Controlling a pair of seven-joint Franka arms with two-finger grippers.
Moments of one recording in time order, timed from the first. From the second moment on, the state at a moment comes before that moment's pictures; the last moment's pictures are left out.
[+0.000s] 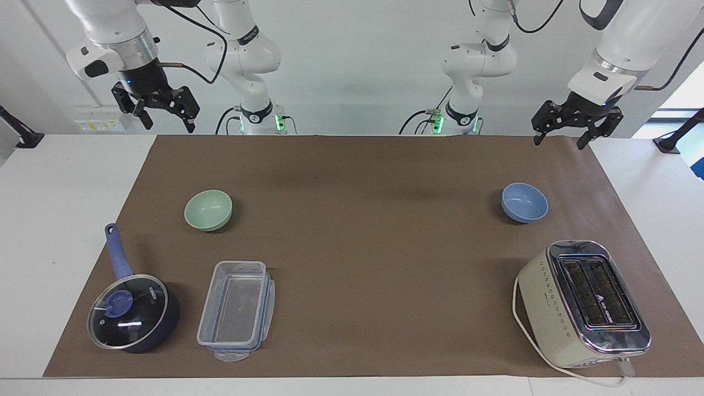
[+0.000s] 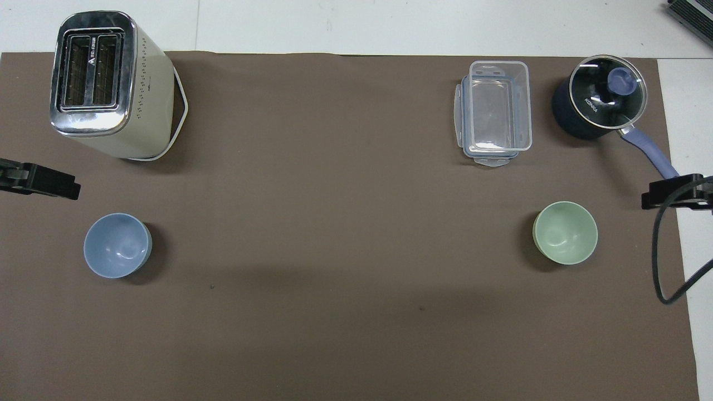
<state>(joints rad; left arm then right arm) -0.06 -0.01 -0.01 -1.52 -0.01 1.50 0.13 0.03 -0.09 -0.07 -1.59 -0.02 1.51 0.07</state>
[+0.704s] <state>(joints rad) -0.06 -0.02 -0.01 -1.52 -0.01 1.50 0.13 0.03 -0.09 -0.07 -1.59 -0.02 1.51 0.07</state>
